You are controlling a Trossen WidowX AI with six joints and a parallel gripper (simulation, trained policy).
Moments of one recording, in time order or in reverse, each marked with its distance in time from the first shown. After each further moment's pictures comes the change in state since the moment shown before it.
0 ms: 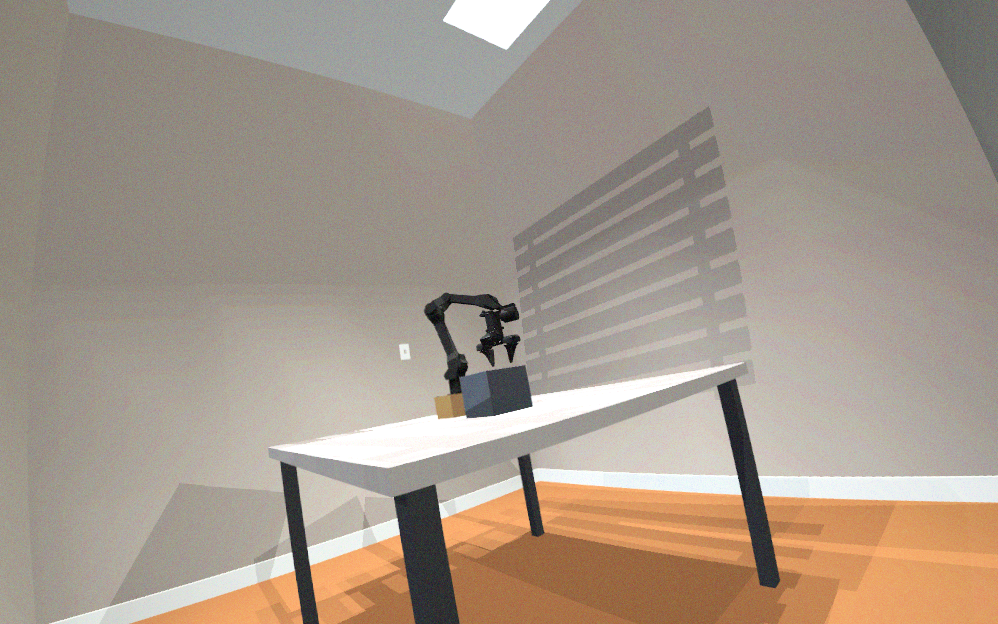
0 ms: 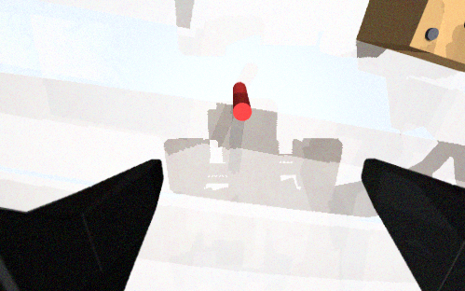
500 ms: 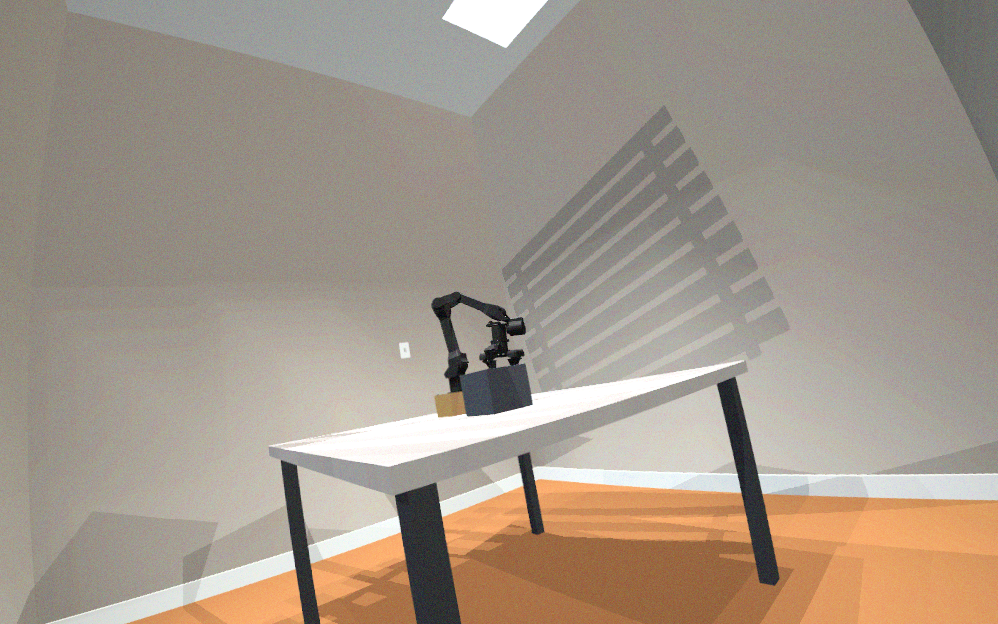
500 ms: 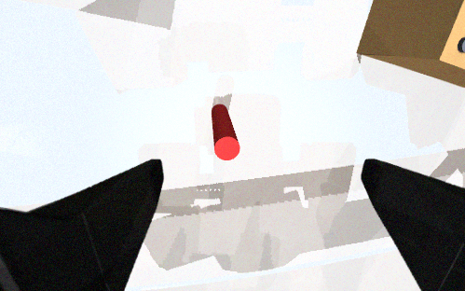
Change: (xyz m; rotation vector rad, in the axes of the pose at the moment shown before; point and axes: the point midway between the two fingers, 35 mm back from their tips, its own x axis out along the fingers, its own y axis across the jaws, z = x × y) arm 0.055 -0.003 0.002 -0.010 -0.057 -0.100
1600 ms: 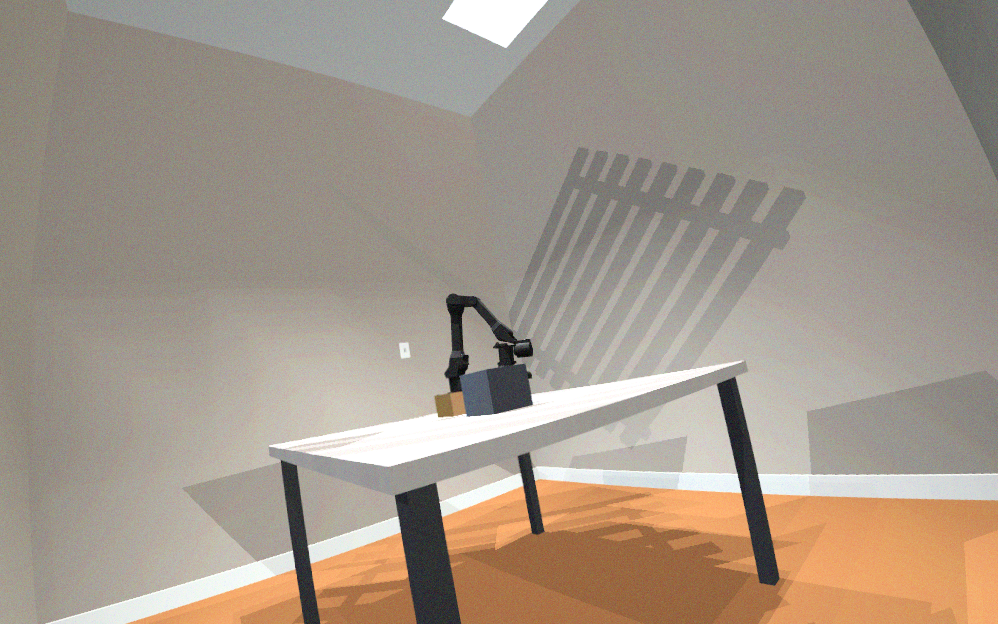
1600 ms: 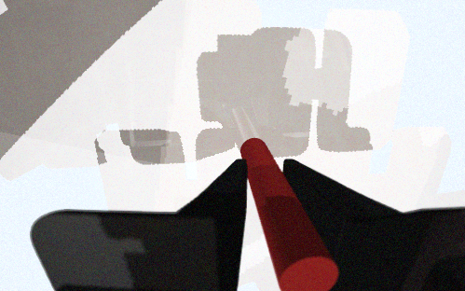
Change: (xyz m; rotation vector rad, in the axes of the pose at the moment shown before) arm 0.087 0.021 -0.005 -0.008 -0.030 0.021
